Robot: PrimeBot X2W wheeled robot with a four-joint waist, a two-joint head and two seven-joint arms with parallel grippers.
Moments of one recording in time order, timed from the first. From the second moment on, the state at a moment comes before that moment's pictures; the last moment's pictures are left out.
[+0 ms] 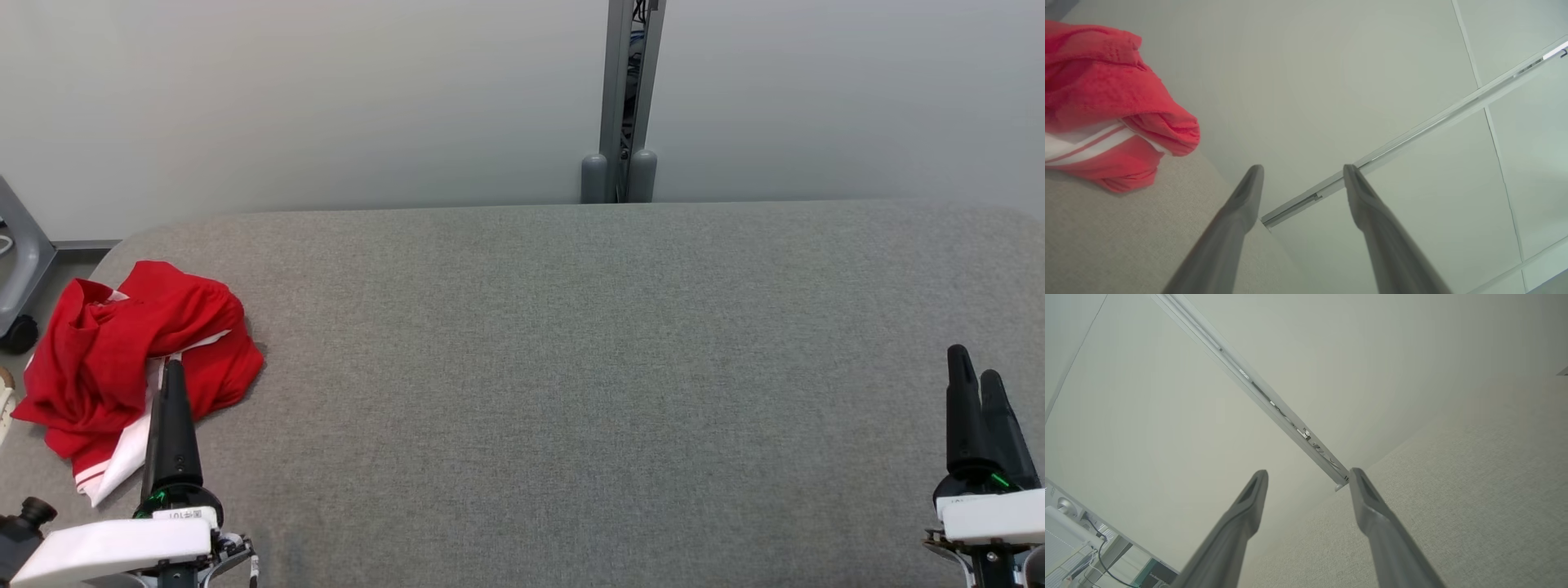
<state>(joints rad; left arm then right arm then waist) 0.01 0.04 0.12 0.04 -1.19 -0.12 -0.10 0.01 -0.03 -0.15 -0.02 0.85 0.13 -0.05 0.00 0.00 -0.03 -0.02</state>
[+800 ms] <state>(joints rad) 0.02 0.04 -0.05 -0.01 -0.61 -0.04 -0.16 0.00 -0.06 -0.04 0.01 0.35 0.13 -0.13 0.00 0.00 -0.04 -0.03</state>
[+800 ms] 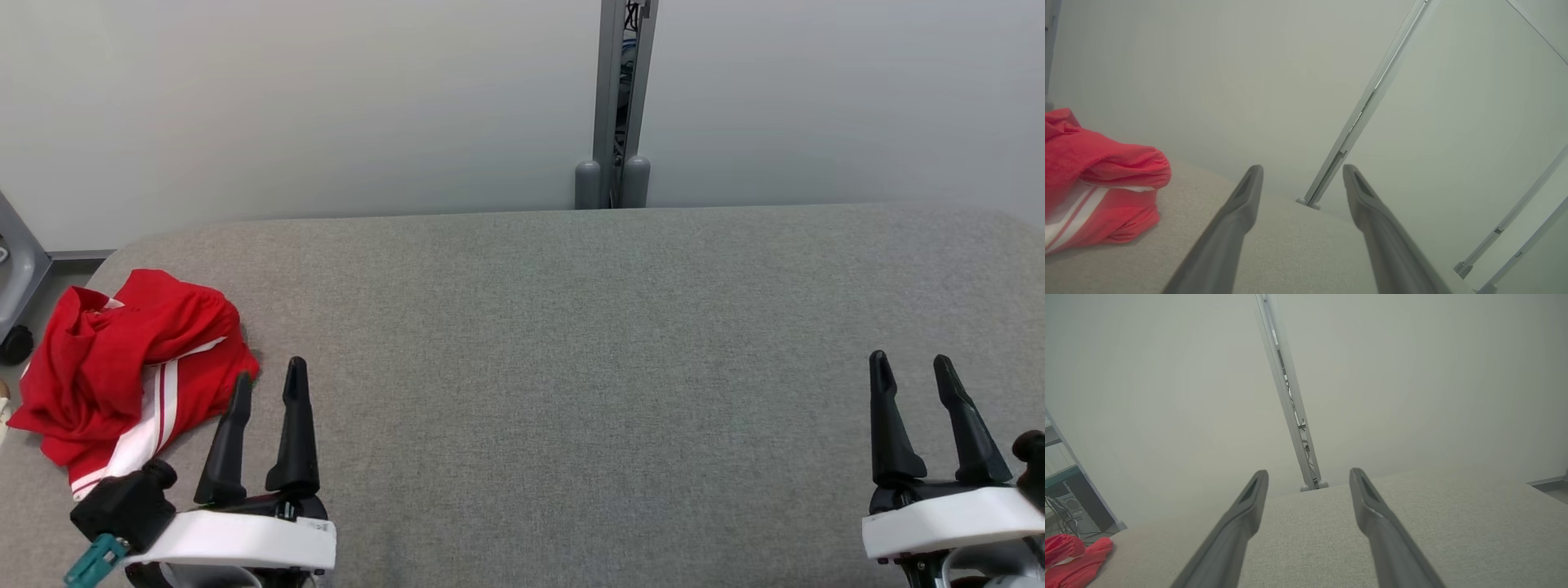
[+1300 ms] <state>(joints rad) 0.03 0.04 -0.14 0.11 -0.40 0.06 -0.19 0.00 -0.05 -0.02 0.10 0.24 0.13 -0.17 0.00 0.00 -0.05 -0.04</state>
